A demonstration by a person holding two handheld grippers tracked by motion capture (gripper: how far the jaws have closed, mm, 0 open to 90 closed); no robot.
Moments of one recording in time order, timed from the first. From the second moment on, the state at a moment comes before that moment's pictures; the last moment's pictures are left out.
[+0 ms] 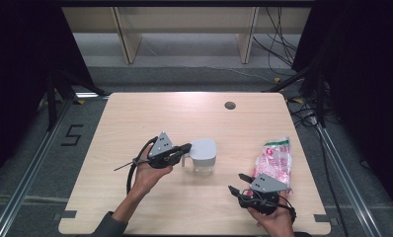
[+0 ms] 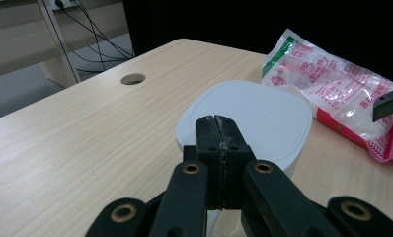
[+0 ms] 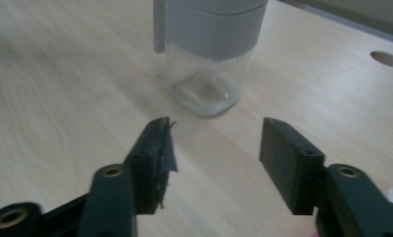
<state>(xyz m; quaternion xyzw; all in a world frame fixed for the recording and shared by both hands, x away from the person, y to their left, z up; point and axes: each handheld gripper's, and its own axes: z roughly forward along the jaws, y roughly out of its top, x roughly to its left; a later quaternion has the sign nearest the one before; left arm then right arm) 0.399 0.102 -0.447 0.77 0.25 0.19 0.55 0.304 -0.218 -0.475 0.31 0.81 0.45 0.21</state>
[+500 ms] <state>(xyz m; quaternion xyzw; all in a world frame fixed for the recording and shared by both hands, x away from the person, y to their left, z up) 0.398 0.102 -0.447 0.77 0.25 0.20 0.55 0.348 -0.203 -0.462 0.31 0.79 0.48 0.23</state>
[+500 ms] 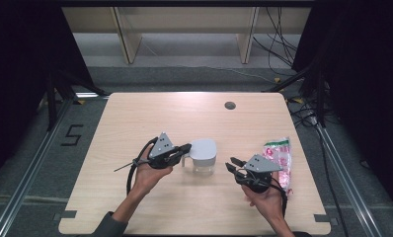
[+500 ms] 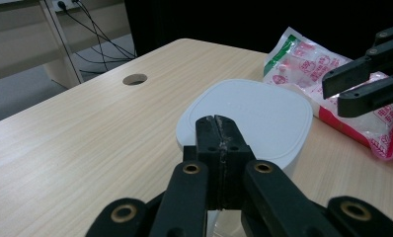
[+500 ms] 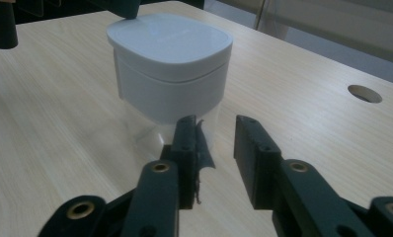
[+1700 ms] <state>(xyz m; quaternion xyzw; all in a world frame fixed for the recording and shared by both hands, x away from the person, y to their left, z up) 0.398 0.104 -0.449 0.77 0.26 0.21 0.55 0.374 -0.184 -0.451 0.28 0.80 0.48 0.23</state>
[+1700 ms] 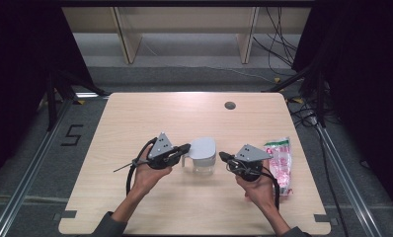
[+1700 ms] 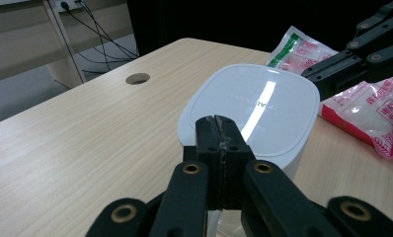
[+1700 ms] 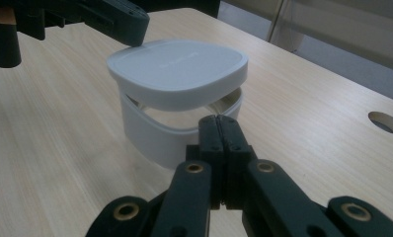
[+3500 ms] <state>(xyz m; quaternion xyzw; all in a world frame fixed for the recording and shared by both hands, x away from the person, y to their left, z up) 0.370 0.158 -0.454 0.76 0.29 0.20 0.54 0.376 -0.153 -0.434 0.23 0.80 0.49 0.24</state>
